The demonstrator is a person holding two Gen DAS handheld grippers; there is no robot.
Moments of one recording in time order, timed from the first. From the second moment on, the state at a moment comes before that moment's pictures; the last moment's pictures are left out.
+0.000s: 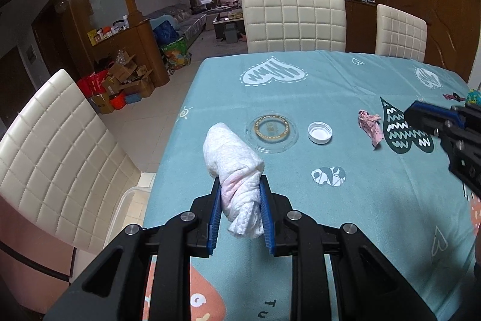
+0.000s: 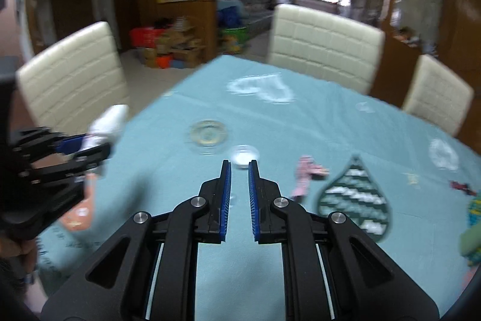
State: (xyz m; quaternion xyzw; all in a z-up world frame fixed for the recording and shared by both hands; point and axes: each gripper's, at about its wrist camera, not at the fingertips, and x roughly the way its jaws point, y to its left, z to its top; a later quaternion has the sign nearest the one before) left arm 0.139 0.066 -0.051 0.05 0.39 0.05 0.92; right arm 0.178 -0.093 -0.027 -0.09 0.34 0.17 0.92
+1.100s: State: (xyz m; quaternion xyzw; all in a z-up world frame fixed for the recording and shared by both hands) left arm 0.185 0.088 -0.077 0.05 0.41 0.07 0.91; right arm 0.230 -0.083 -0.072 -0.08 0.40 0.19 0.89
